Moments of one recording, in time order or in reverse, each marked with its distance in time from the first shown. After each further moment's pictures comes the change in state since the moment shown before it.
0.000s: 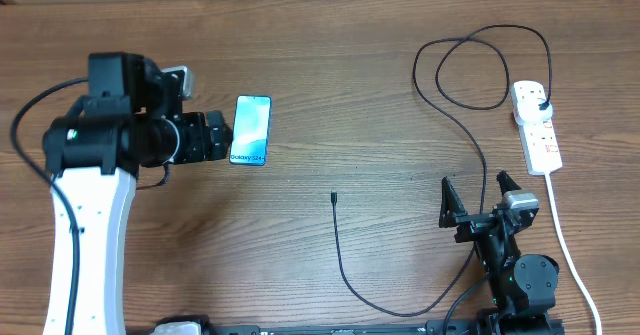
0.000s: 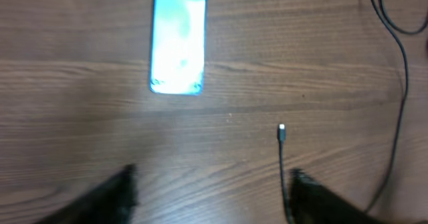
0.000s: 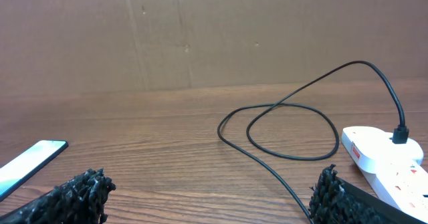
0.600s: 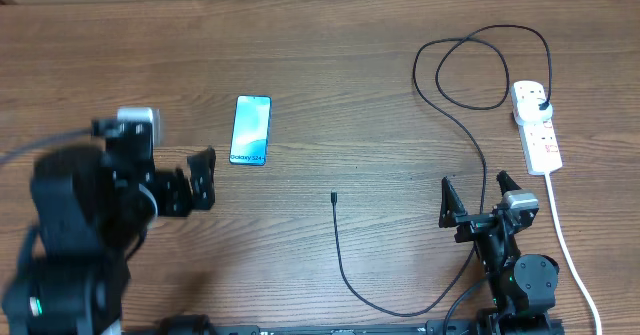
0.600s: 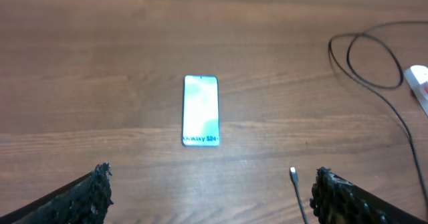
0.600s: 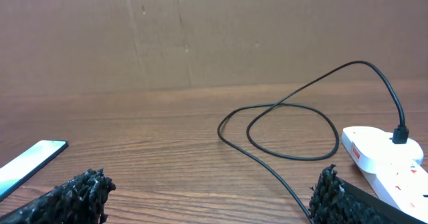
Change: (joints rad) left arm 0.000 -0.449 -0.097 0.111 -0.112 0.047; right arm 0.000 0.000 0.000 0.000 0.000 0.000
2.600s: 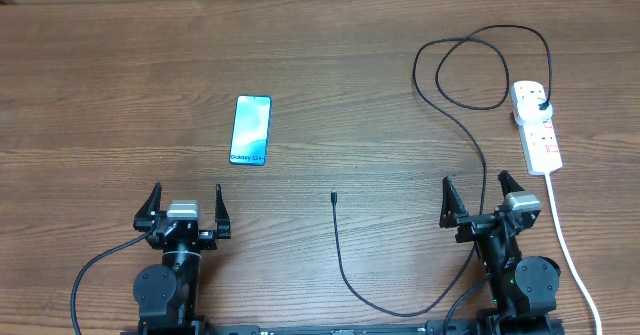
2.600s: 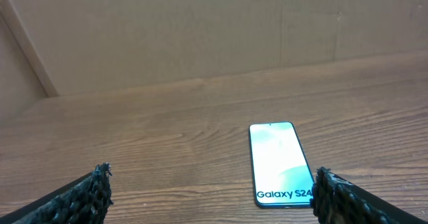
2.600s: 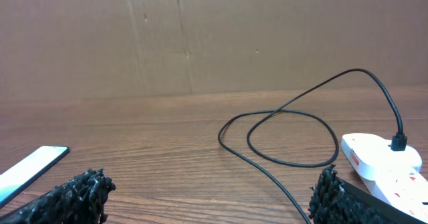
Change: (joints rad) left arm 0.002 -0.927 -1.342 1.036 -0.189 0.169; right arm 0.000 -0.027 0.000 -0.002 0.001 0.000
